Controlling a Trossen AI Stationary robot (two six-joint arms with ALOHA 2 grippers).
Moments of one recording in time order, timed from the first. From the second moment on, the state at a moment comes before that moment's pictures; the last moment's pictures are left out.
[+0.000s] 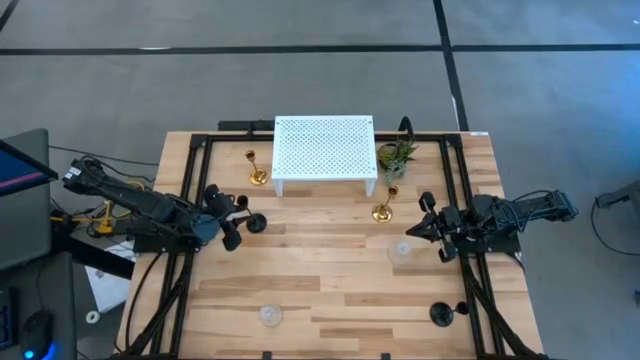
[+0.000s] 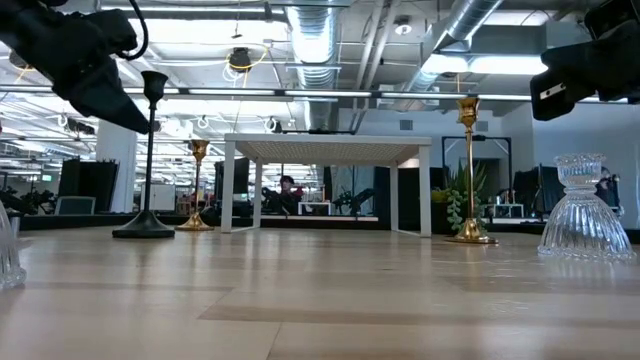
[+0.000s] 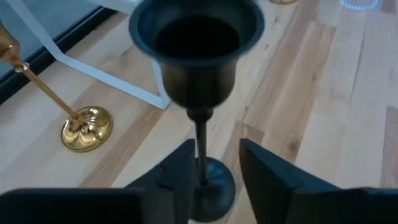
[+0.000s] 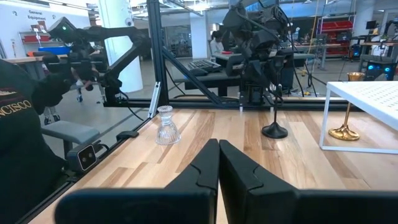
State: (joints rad) left arm -0.40 0.50 0.46 -0.64 -0.69 -0.56; right arm 0.21 0.01 0.03 0.01 -0.02 0.05
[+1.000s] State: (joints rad) left arm -0.38 0.66 0.46 -0.50 -0.91 -0.54; right arm 0.21 0.01 0.03 0.01 -0.02 0.05
